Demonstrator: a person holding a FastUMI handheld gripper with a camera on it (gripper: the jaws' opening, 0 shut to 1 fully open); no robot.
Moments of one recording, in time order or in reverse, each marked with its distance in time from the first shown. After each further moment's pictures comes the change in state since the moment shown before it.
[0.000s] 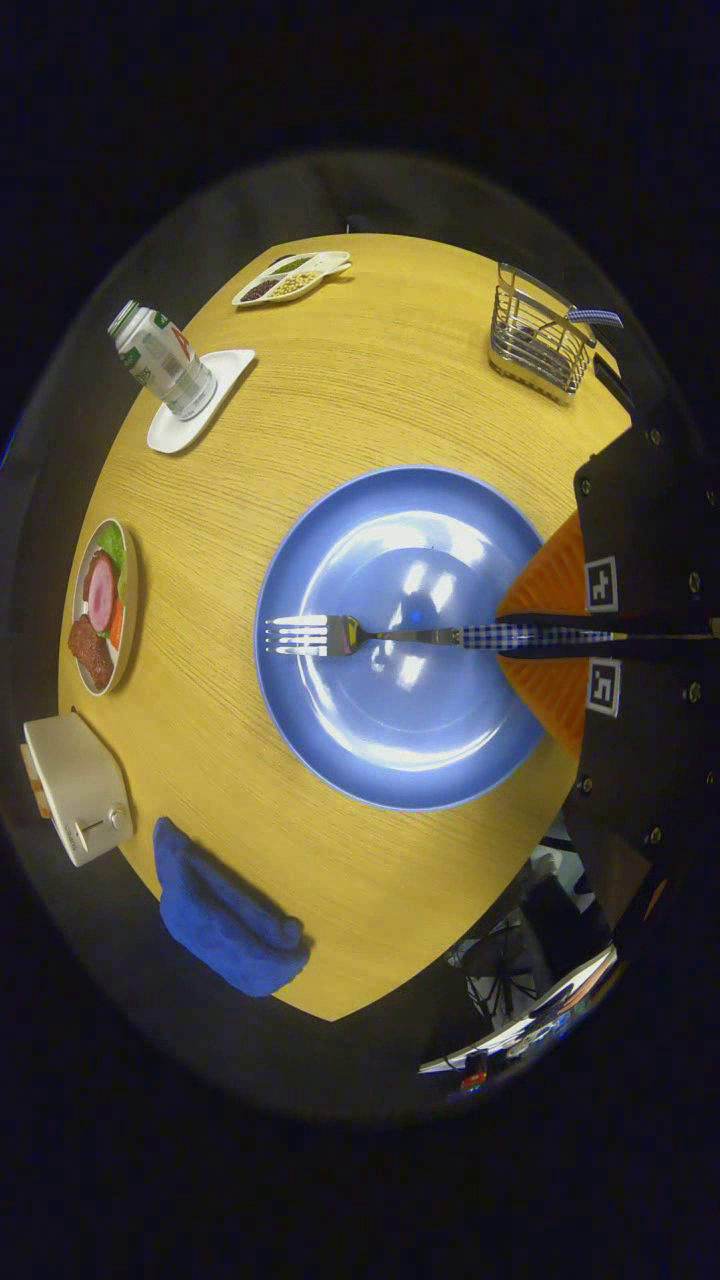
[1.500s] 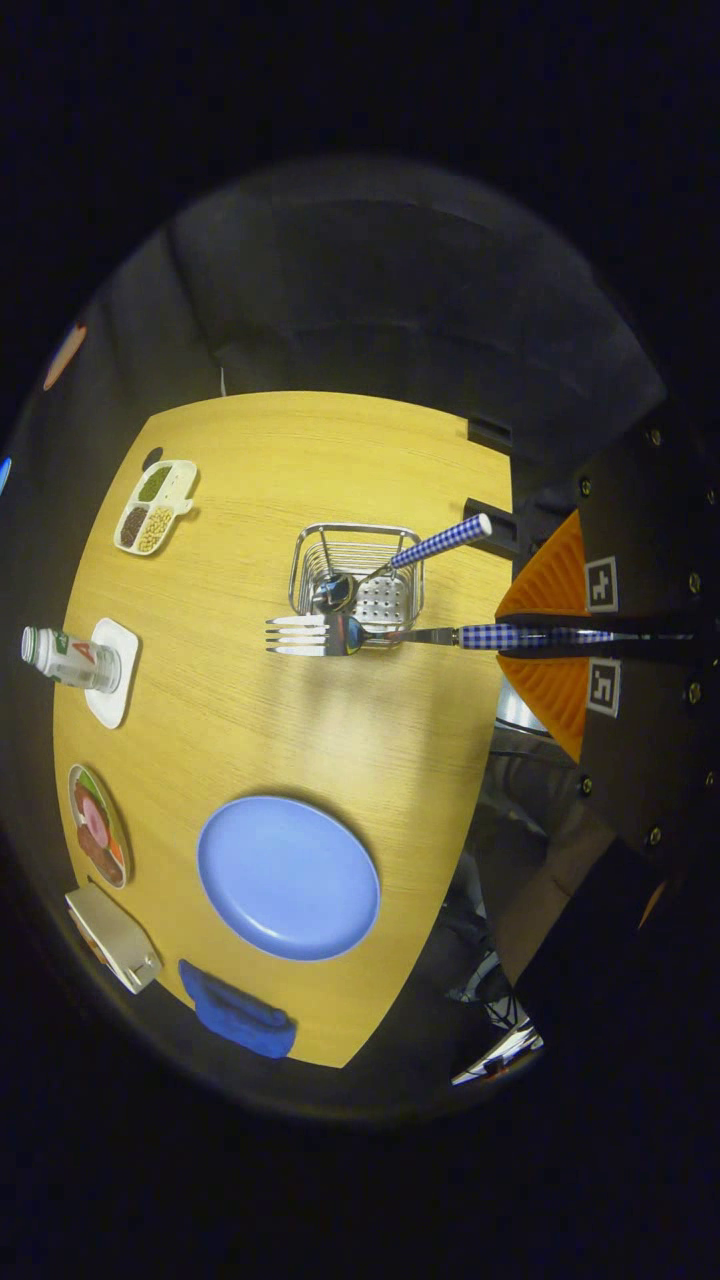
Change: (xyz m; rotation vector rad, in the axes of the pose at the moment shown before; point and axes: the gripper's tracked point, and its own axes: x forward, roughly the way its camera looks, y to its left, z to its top) arm -0.125 -0.176 -0.145 0.244 0.193 -0.217
